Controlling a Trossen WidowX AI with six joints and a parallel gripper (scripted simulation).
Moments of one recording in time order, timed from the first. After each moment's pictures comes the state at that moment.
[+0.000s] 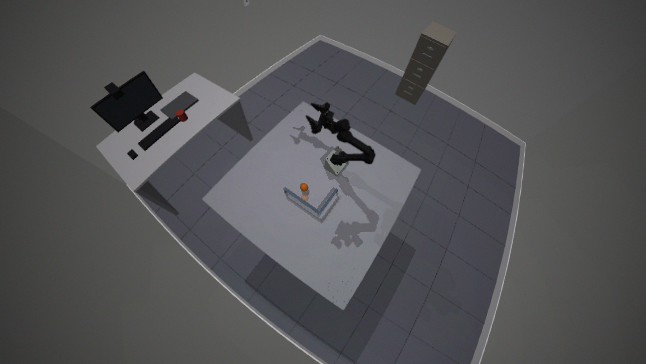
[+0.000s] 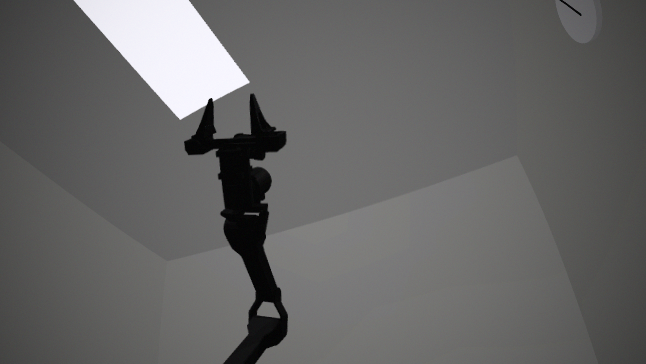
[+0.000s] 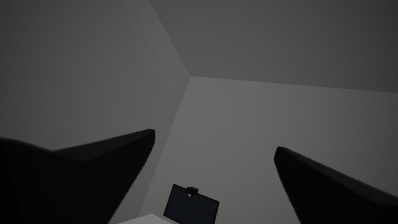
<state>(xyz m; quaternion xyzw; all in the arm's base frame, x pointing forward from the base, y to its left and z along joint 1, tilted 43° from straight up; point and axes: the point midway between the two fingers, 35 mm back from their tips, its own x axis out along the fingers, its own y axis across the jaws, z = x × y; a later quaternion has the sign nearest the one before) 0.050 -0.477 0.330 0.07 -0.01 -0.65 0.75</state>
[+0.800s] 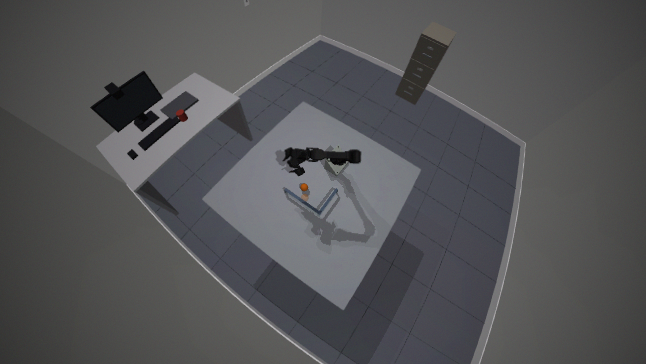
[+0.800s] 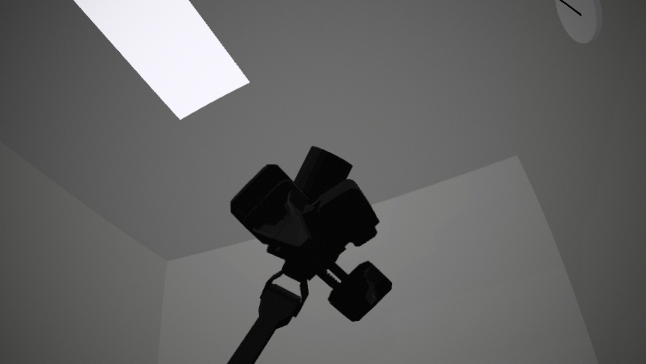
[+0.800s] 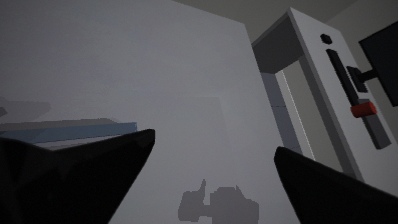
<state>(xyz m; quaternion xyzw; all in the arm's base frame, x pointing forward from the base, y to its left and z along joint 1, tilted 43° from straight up) 0.275 -0.316 0.052 0.23 0.47 -0.16 0.84</state>
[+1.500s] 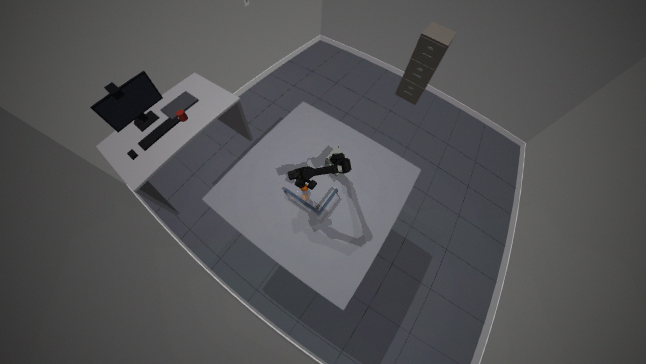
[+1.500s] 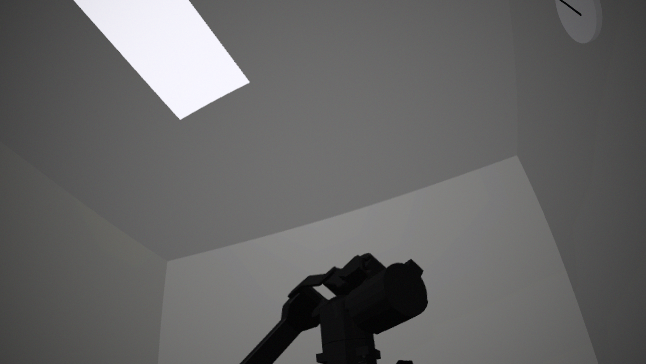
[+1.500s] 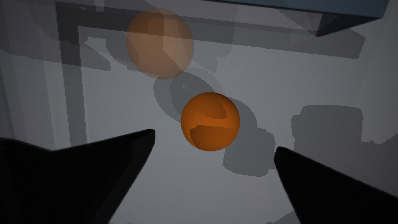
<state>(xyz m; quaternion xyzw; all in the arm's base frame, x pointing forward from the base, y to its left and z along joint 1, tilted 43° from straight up) 0.294 -0.122 -0.017 0.31 0.61 0.19 0.70</state>
